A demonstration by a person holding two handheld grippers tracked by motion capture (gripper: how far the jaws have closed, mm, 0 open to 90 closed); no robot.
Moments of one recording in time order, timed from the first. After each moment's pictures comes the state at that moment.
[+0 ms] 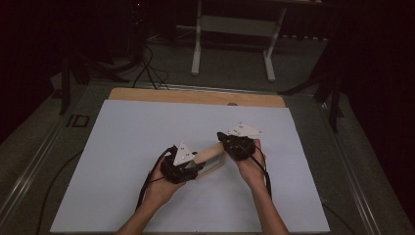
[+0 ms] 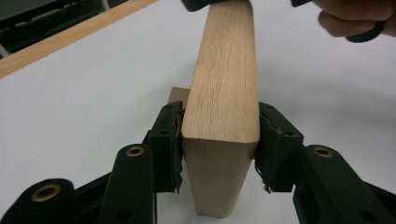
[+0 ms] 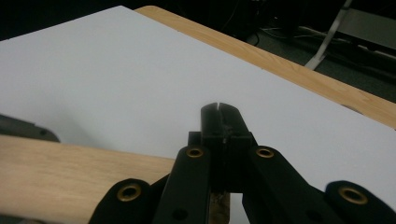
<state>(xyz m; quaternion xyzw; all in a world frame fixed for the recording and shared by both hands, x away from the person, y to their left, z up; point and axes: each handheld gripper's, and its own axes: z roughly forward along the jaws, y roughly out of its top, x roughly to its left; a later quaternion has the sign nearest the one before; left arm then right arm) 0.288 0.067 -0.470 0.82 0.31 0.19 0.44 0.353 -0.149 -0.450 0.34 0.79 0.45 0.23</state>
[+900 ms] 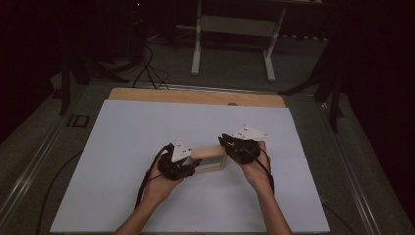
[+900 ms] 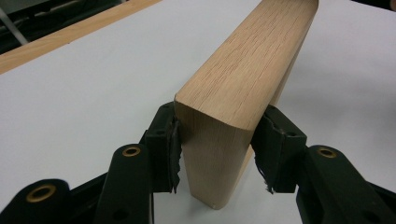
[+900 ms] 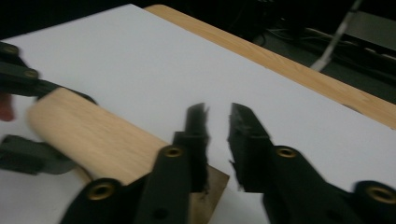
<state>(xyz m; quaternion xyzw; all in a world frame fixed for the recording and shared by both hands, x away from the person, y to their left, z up) 0.296 0.074 -0.476 0.82 0.33 0.20 0.43 0.341 -0.161 -0.442 0.32 0.80 0.45 0.22</state>
